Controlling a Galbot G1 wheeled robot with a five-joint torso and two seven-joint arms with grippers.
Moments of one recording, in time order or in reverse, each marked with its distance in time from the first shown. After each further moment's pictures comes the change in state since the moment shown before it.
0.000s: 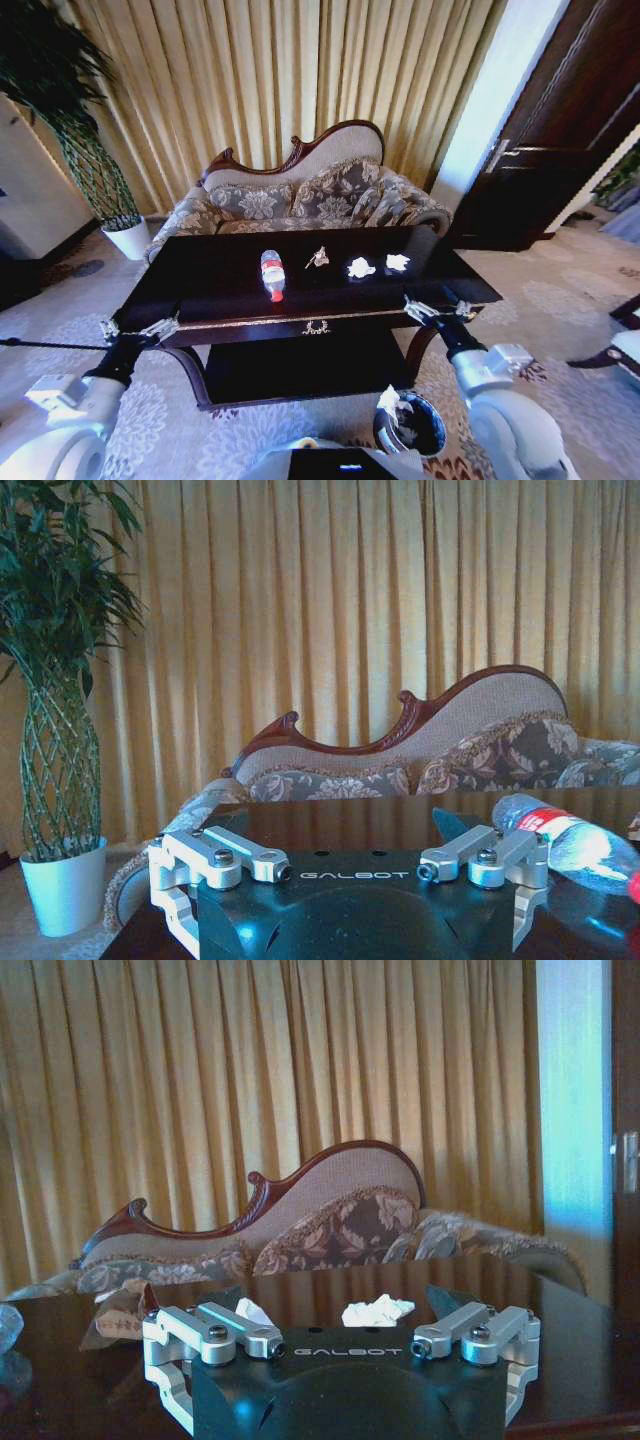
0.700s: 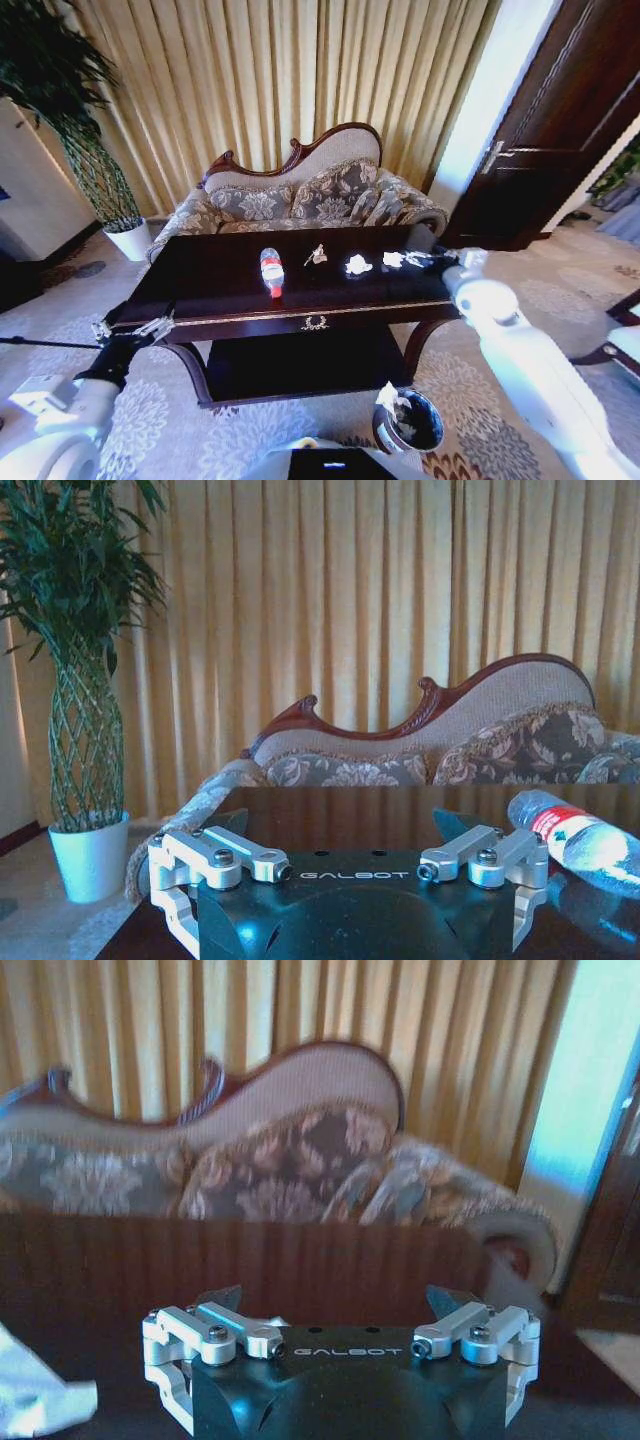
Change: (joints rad) left arm 0.007 -0.037 -0.006 -0.050 -0.011 0.069 -0.049; right arm 0.748 -0.348 -0.349 -0.622 0.182 -0.262 0.092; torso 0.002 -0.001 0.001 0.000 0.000
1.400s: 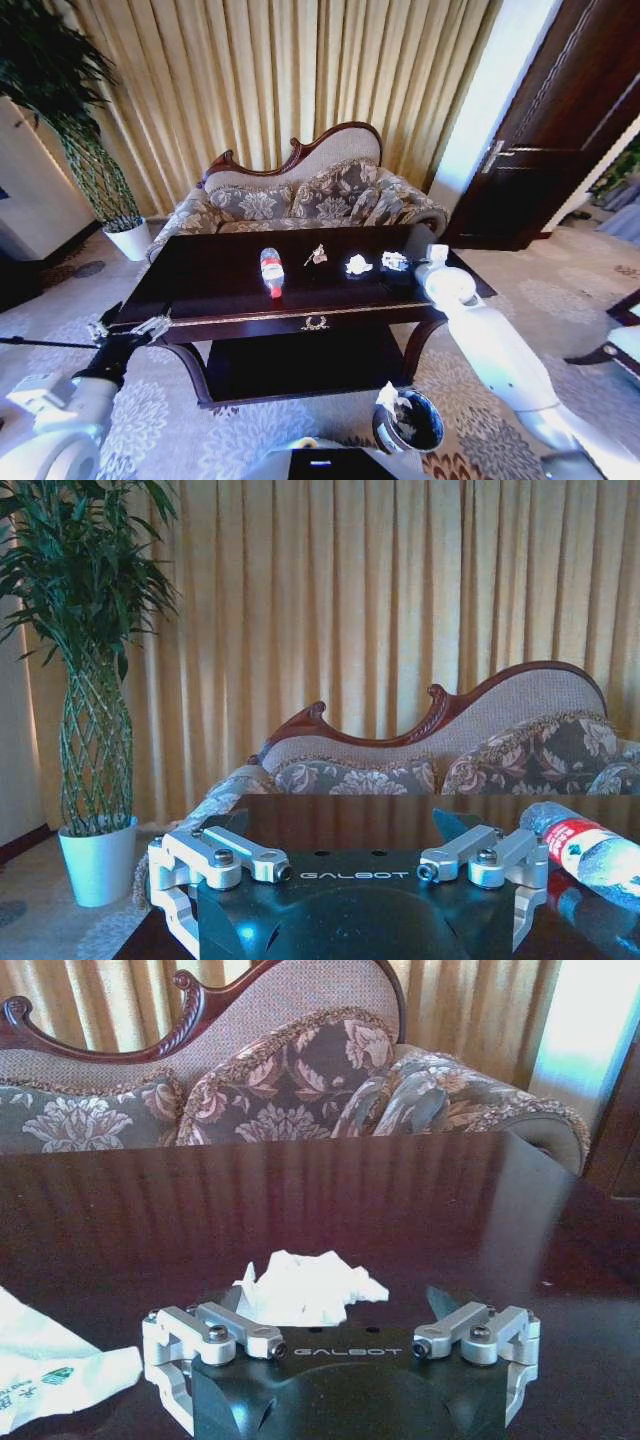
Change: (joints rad) left arm -0.028 -0.005 -0.009 0.000 -0.003 0.013 -0.010; right arm 0.125 0.087 -0.144 -0.097 0.134 -0.081 0.181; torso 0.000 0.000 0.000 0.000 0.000
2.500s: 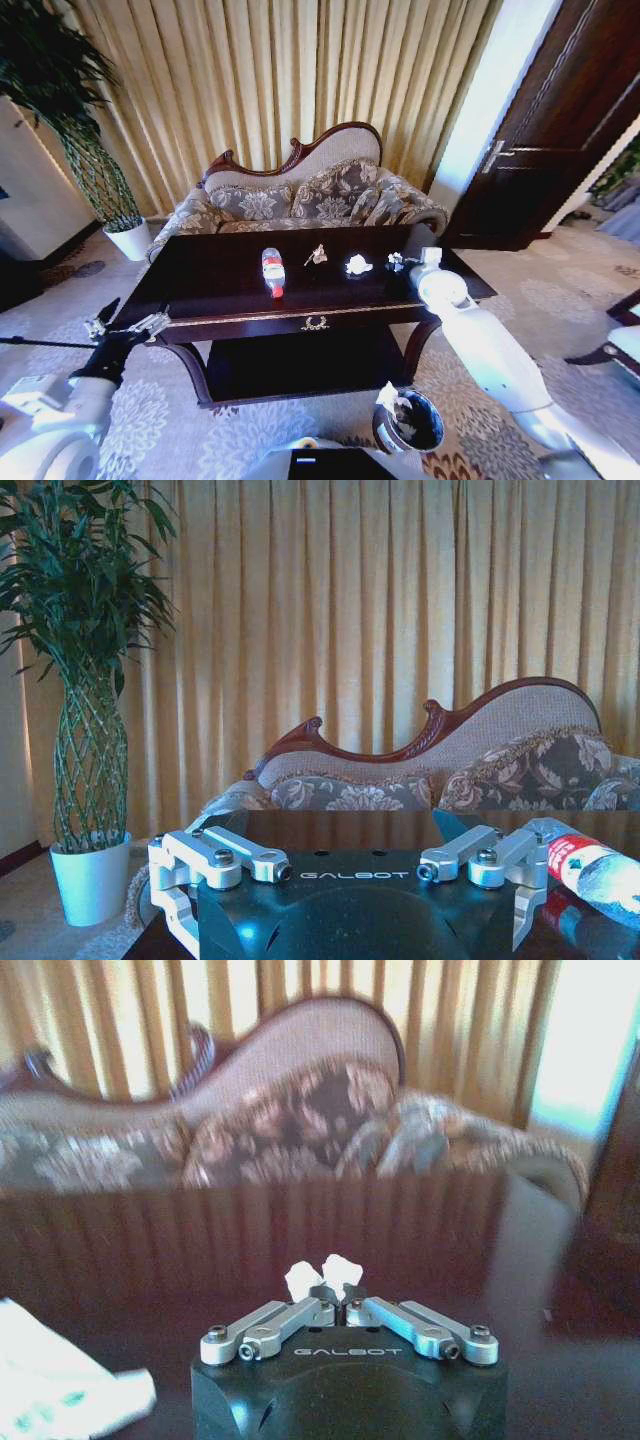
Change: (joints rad) left arm -0.007 -0.003 0.000 0.008 0.000 -0.038 0.017; right arm -0.041 -0.020 -0.003 0.034 -0.032 0.134 -0.020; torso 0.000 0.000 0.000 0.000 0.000
